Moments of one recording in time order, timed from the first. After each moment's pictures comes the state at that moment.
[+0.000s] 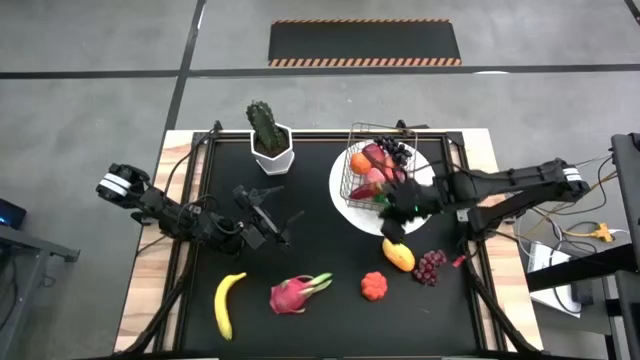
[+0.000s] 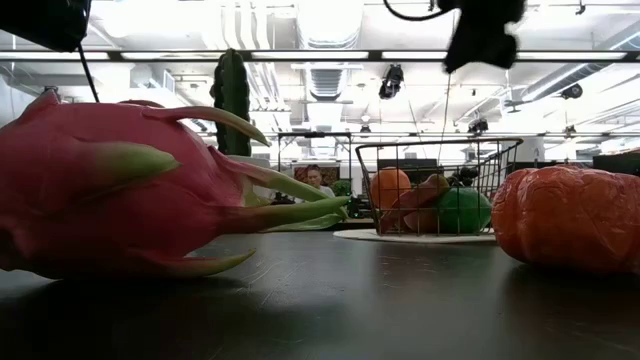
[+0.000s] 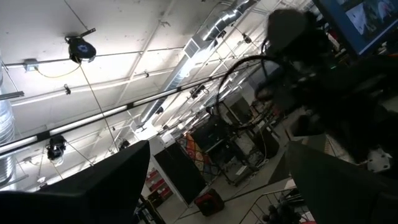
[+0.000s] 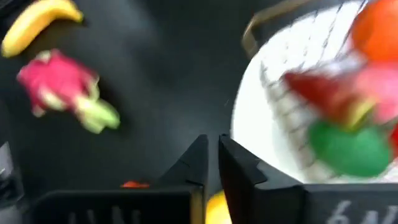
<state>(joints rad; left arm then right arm) -0.40 1.42 0.56 1.53 -0.79 1.14 0.11 1.22 1.12 -0.82 0.12 0.62</state>
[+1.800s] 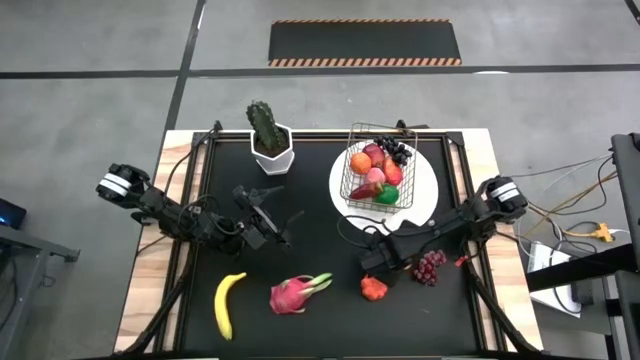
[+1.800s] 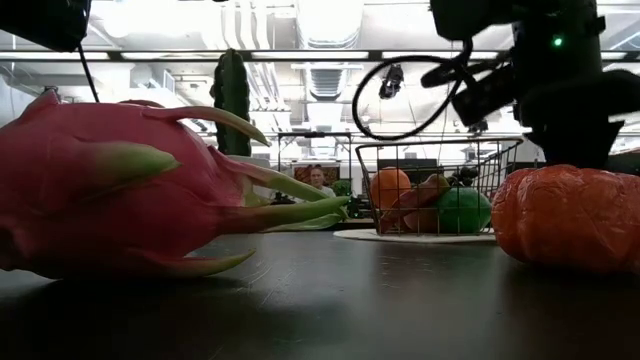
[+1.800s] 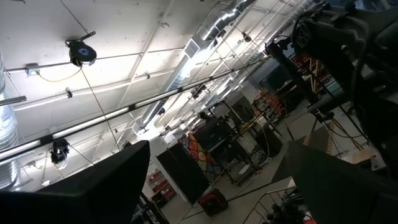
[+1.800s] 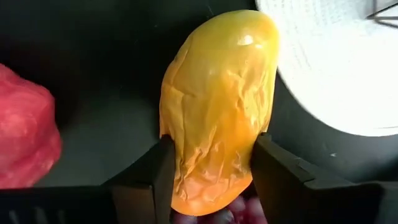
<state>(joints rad) -0.40 1.42 0.56 1.52 -0.79 1.16 0.37 1.80 1.21 -1.17 0.06 0.92</state>
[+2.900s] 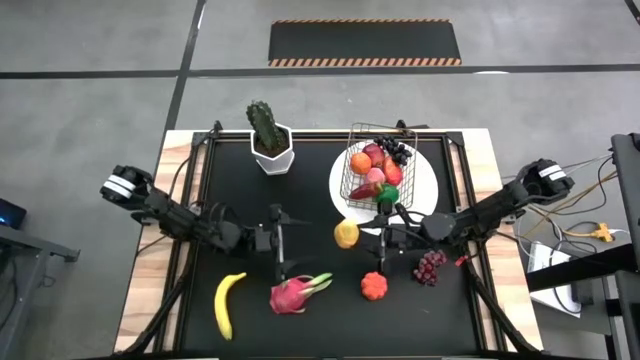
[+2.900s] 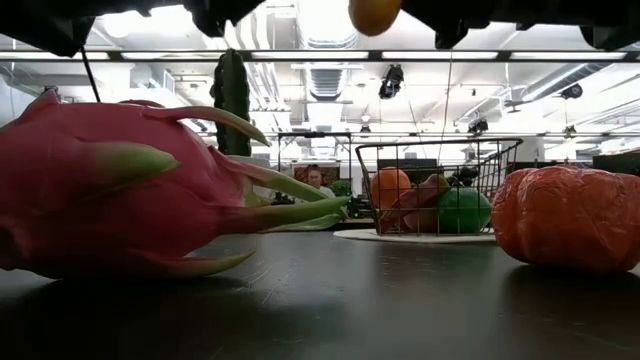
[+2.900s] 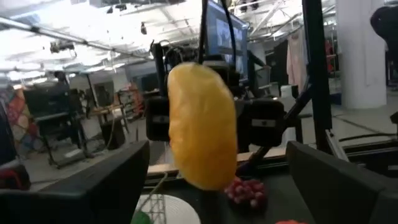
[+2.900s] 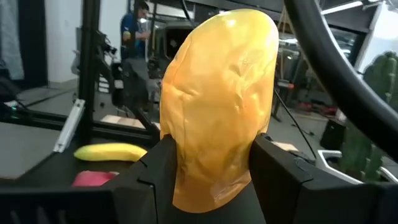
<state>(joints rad) -0.40 1.46 0.56 1.18 -0.46 0.26 0.34 1.38 0.51 0.99 0.33 -0.23</state>
